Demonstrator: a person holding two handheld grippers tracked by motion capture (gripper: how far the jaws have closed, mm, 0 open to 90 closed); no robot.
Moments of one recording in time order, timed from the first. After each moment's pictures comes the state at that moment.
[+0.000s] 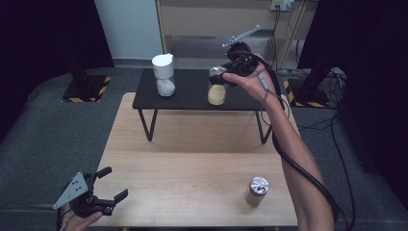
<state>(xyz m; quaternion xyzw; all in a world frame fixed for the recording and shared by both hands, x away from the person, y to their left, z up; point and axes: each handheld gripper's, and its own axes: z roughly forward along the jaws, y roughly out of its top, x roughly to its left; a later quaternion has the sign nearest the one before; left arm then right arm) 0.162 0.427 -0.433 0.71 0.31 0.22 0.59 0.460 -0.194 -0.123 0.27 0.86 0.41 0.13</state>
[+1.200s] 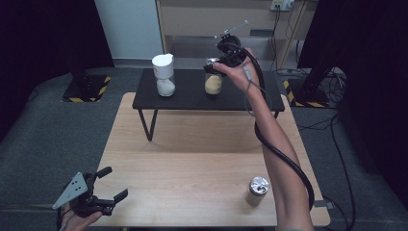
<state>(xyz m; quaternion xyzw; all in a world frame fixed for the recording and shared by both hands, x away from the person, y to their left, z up) 0.163 0.429 -0.434 0.71 0.31 0.22 0.59 0.495 -0.162 -0.139 0.34 0.84 0.39 0.17</state>
